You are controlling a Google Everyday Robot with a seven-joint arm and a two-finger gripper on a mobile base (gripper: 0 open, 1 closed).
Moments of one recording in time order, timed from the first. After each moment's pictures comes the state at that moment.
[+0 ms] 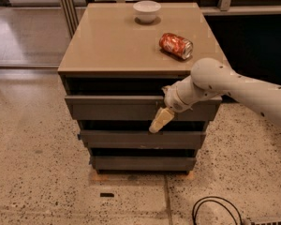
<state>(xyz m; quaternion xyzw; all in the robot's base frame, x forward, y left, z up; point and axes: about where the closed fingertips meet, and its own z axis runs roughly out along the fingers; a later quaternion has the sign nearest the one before) 0.640 -0.071 0.676 -0.58 0.75 0.14 0.29</state>
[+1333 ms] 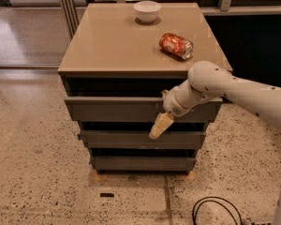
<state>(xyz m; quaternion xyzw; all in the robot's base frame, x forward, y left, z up) 0.625 -0.071 0.654 -0.58 0.75 0.16 0.26</state>
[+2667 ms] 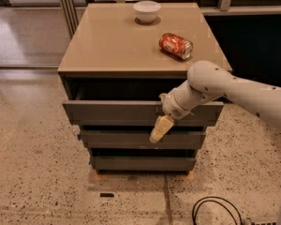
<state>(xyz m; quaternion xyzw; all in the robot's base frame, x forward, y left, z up) 0.607 -0.060 0.658 -0.61 0.74 0.17 0.24</state>
